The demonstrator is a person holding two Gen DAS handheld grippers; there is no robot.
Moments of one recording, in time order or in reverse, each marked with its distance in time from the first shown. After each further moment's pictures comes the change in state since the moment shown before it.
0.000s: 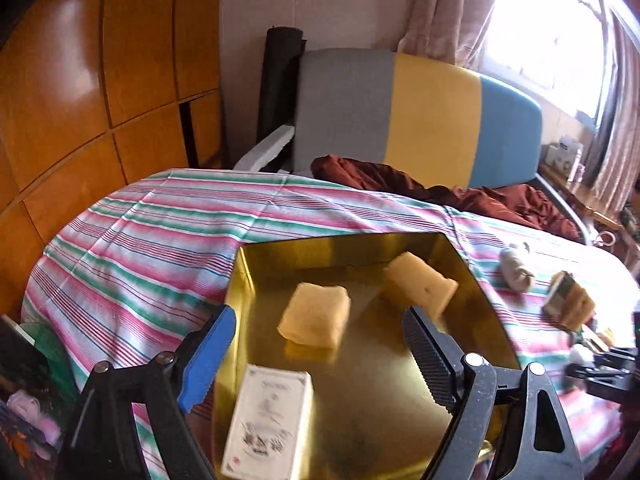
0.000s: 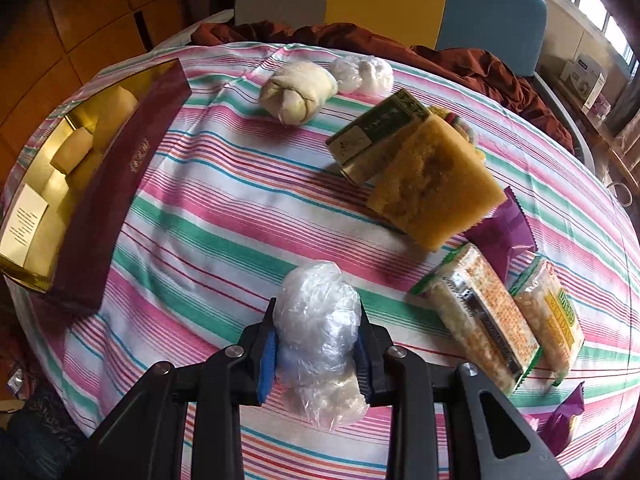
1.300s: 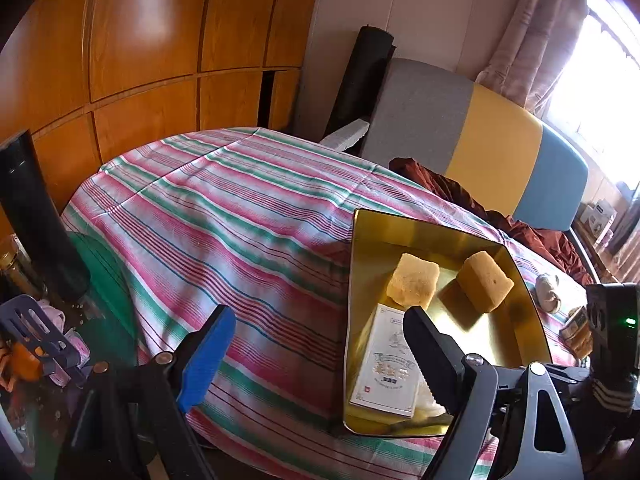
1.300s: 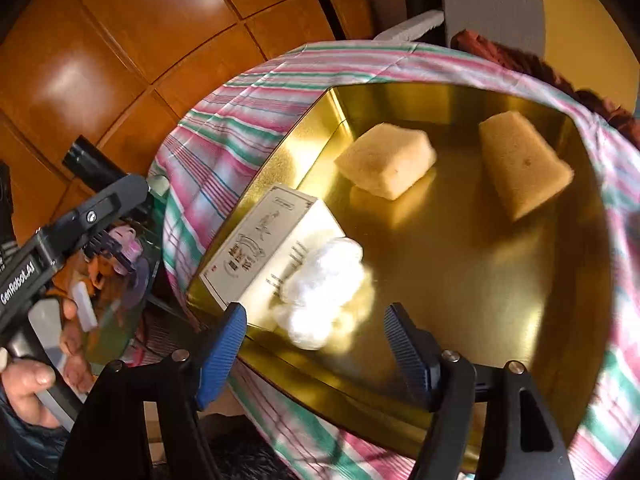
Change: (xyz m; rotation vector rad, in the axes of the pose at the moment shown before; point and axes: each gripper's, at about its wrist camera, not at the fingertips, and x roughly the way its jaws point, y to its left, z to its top) left arm -0.040 0.105 -0.055 -0.253 0.007 0.086; right arm -0.011 0.278 0.046 -0.262 -0.004 0.503
